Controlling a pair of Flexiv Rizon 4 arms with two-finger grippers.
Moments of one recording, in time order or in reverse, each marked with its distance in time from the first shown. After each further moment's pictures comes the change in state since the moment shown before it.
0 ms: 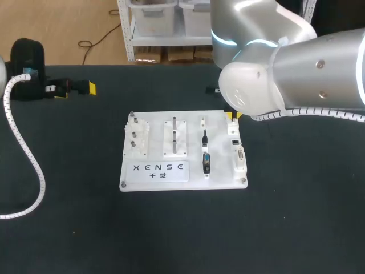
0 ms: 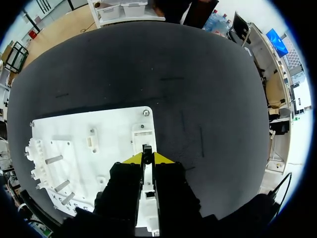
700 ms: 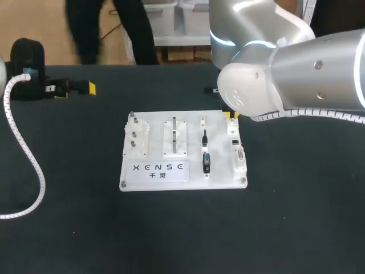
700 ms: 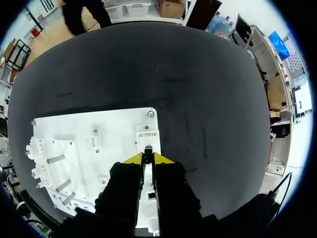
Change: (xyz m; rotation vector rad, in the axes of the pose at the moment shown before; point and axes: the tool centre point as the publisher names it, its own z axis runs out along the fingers) left arm 0.000 0.000 0.000 0.000 0.000 0.000; right arm -0.002 0.004 0.001 -0.008 -0.008 -0.018
